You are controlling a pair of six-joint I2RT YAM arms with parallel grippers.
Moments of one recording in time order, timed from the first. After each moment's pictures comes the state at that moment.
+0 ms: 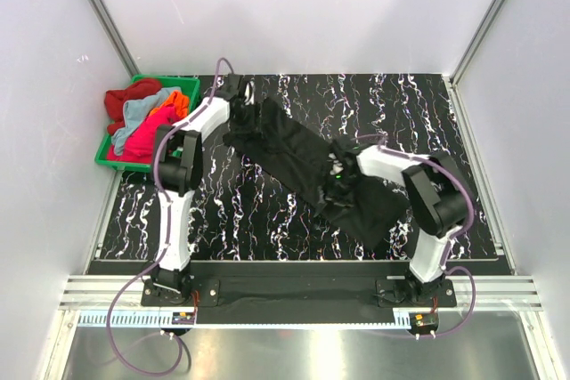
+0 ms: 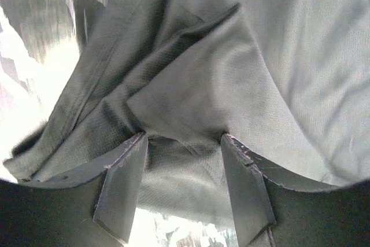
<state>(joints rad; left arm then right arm) -0.25 2.26 1.81 -0.64 0.17 -0.29 0.47 1.82 1.07 -0.70 -0.41 0.60</state>
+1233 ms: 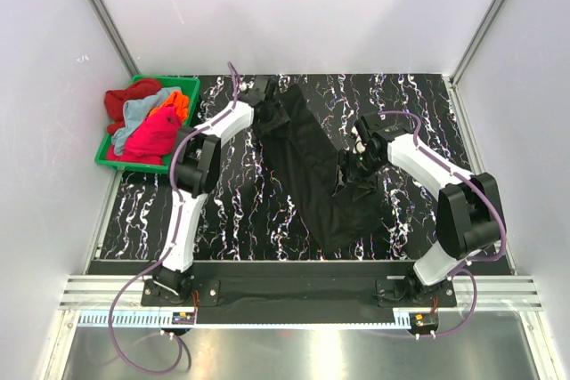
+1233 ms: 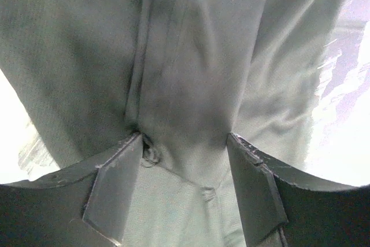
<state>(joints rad) -0.40 2.35 1.91 -0.53 -0.02 -0.84 0.37 1.62 1.18 -0.90 -0.32 0.46</state>
